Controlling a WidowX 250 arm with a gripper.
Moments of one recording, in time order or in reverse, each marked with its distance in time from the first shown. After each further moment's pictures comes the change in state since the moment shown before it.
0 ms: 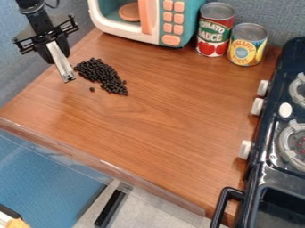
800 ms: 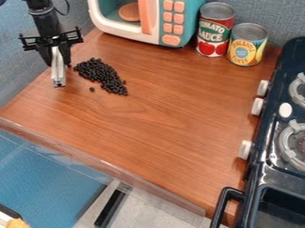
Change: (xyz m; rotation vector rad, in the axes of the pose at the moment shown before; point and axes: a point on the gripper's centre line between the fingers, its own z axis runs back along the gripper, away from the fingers) arm 0.004 0.001 -0.024 0.107 0.116 -0.319
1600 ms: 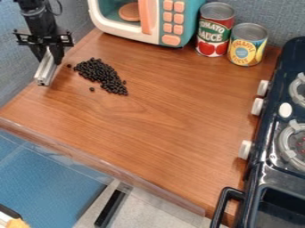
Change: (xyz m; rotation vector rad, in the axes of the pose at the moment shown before) arm 0.014 0.014 -0.007 -0.017 -0.054 -0.272
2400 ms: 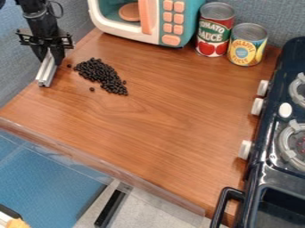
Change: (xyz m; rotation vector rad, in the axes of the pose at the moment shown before) arm 0.009 0.005 -0.011 0.016 0.006 -0.058
